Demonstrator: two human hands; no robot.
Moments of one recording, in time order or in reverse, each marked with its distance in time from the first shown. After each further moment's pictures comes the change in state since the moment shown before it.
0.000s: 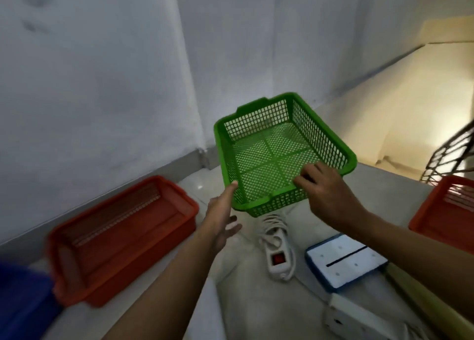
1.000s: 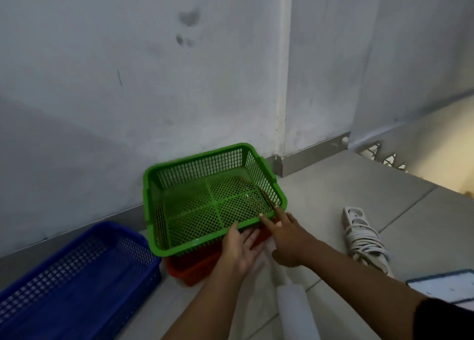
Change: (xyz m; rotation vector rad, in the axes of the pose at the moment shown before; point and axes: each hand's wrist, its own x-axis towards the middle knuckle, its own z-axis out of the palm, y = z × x) left_hand 0.005 -0.026 -0.153 -0.696 0.161 -0.036; right_hand 0.087 -0.233 0.065 0.356 -0.880 0.044
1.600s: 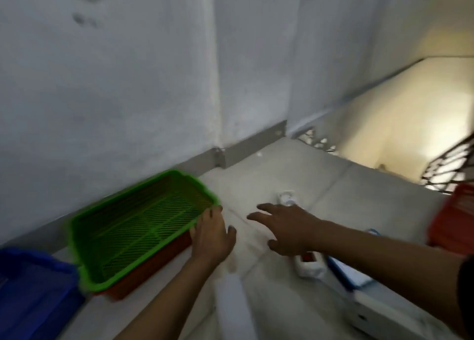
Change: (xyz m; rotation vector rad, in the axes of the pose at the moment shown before) left_hand -0.004 -0.059 0.047 1.795 -0.063 0.748; right_hand -0.091 0.101 -0.035 -0.180 -0.011 0.009
